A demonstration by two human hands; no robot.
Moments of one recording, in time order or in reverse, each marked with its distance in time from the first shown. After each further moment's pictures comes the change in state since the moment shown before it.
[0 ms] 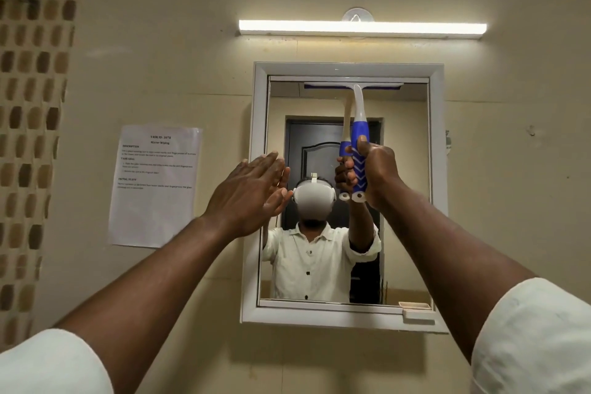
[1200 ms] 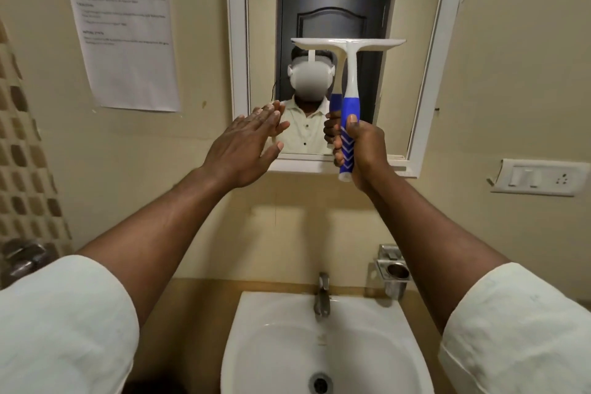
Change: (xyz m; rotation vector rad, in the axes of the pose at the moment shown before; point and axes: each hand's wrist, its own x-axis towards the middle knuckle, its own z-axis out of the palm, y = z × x) left_hand -0.125 0.057 0.051 -0.177 -0.313 -0.072; right_hand -0.145 0.120 -0.048 -0.134 0.158 0.189
